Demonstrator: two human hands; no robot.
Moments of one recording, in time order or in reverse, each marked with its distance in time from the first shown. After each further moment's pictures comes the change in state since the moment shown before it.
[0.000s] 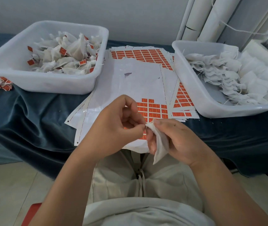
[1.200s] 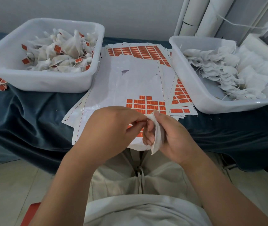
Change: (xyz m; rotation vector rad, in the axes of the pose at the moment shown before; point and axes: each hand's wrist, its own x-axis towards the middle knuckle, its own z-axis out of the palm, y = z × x) left_hand -0.003 0.008 0.006 0.814 0.050 0.393; right_hand 0.009 0.017 0.008 0.212 0.133 -0.042
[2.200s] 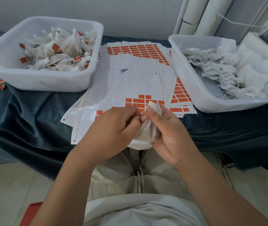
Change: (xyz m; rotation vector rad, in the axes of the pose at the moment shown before) left_hand 0.000 -0.008 0.012 -0.270 -0.141 -0.287; right_hand -0.003 -0.008 0.020 0.221 0.128 -0.091
